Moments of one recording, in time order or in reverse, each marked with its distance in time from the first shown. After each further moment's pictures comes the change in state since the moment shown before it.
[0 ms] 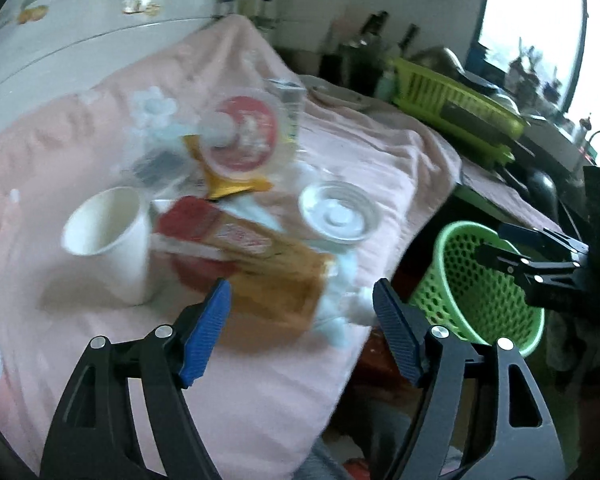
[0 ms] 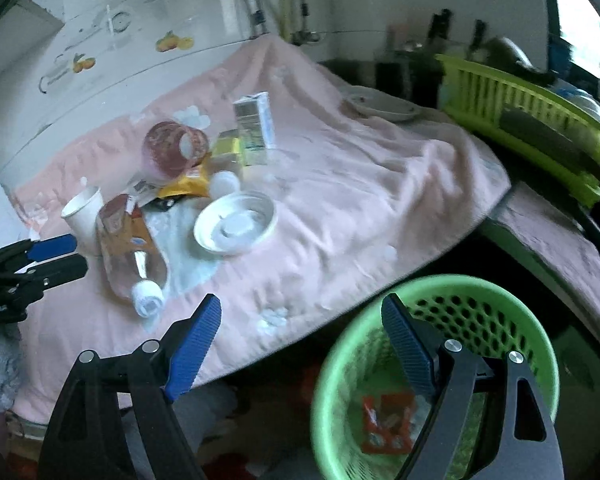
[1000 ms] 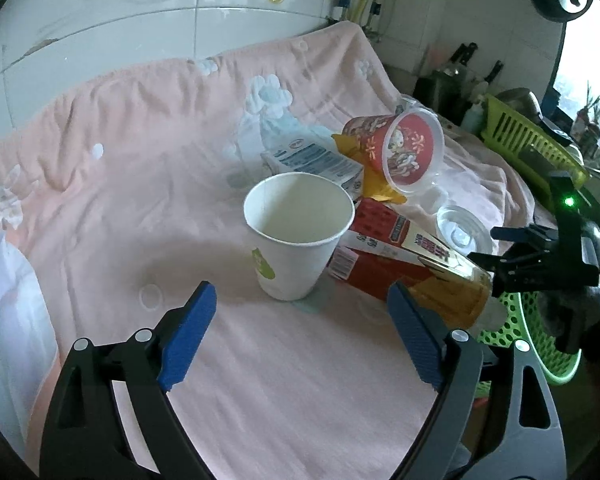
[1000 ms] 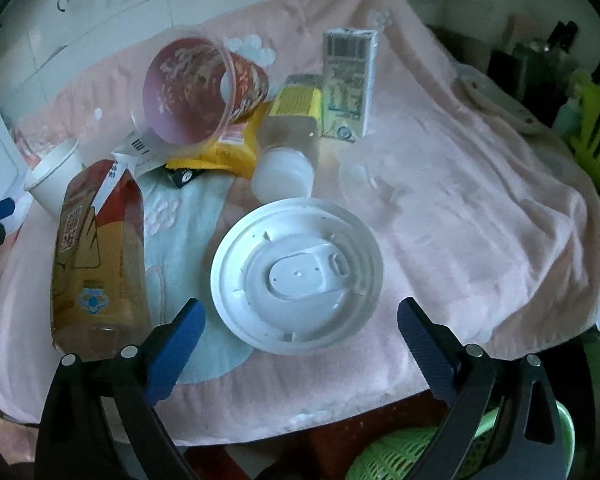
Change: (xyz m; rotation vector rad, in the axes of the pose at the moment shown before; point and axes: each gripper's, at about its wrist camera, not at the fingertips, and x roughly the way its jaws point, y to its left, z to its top) left arm -0.013 0.108 -0.006 -0.161 -0.020 0.161; right arm 0.140 0.051 0.057 -0.239 0.197 0.132
